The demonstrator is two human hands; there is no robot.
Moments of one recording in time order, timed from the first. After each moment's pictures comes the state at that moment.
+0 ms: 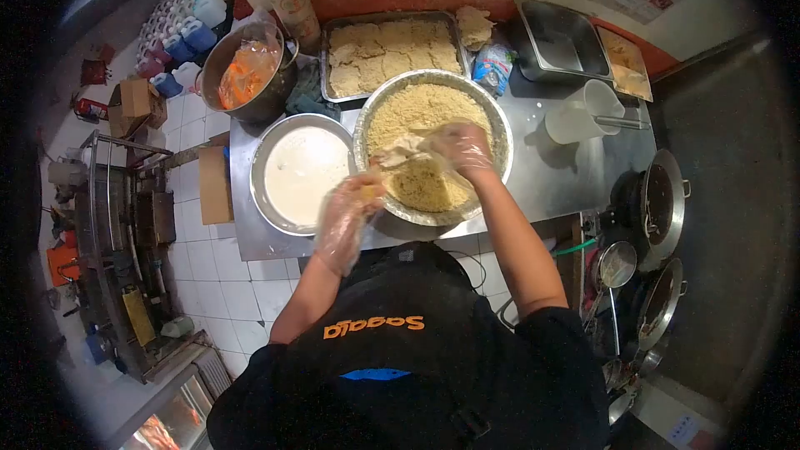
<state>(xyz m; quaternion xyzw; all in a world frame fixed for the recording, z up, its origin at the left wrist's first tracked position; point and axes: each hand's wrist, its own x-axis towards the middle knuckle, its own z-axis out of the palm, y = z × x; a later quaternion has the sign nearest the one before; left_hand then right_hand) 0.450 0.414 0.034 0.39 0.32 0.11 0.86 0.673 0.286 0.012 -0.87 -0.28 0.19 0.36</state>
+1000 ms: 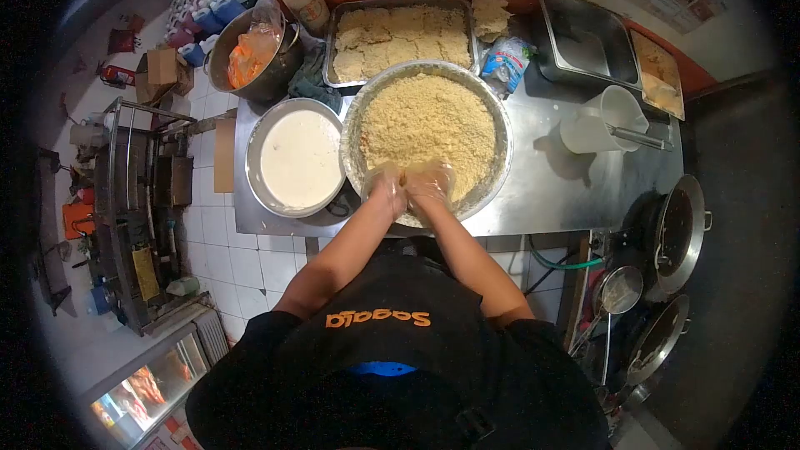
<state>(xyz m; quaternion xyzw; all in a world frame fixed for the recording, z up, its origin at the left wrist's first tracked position) 0.559 0.348 -0.059 0.10 0.52 0.07 0.85 0.618 0.287 -0.090 -0.90 -0.30 0.30 0.12</state>
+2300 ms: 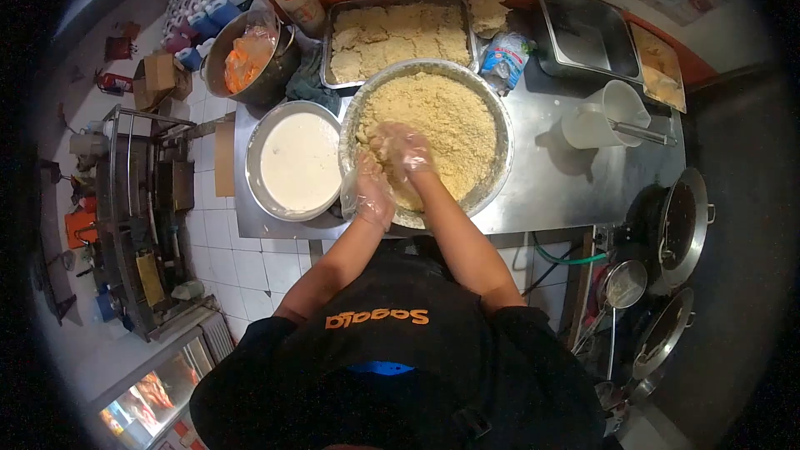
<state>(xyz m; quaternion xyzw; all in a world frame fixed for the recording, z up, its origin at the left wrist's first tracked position) 0.540 0.357 -0.051 0.22 0.44 0.28 0.83 0.642 0.341 -0.129 -0.61 -0.18 0.37 0.67</state>
